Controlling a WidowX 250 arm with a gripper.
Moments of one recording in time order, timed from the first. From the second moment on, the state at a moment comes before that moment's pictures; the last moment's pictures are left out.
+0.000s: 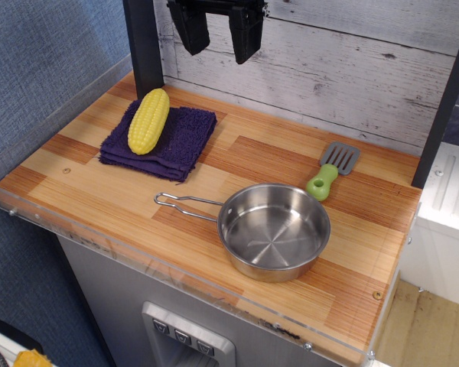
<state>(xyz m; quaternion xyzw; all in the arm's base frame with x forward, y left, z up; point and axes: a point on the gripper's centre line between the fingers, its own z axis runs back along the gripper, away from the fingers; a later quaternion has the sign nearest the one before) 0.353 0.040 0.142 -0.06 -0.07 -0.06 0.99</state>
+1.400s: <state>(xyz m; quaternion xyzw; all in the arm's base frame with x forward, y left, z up) 0.373 -0.067 0.068 -0.04 -0.07 -0.04 1.00</state>
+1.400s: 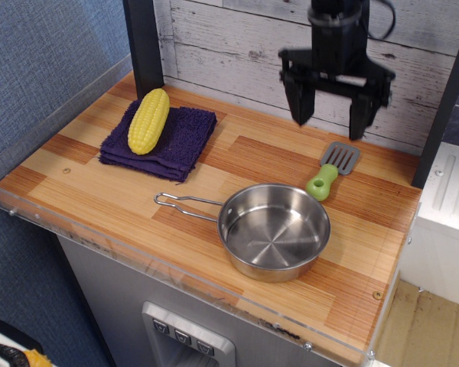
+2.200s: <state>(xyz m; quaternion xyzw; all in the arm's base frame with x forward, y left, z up) 0.357 -0.061 0.030 -0.02 -0.06 0.01 1.00</state>
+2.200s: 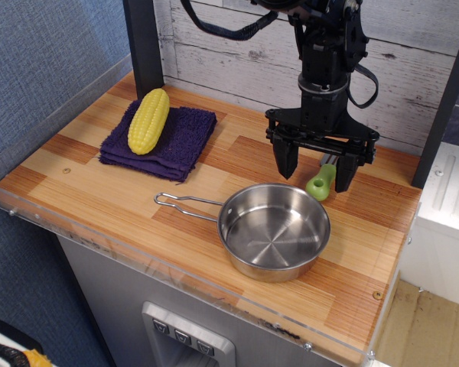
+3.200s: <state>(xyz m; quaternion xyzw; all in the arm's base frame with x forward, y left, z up) 0.345 -0.062 0.017 -0.02 -0.03 -0.02 1.00</state>
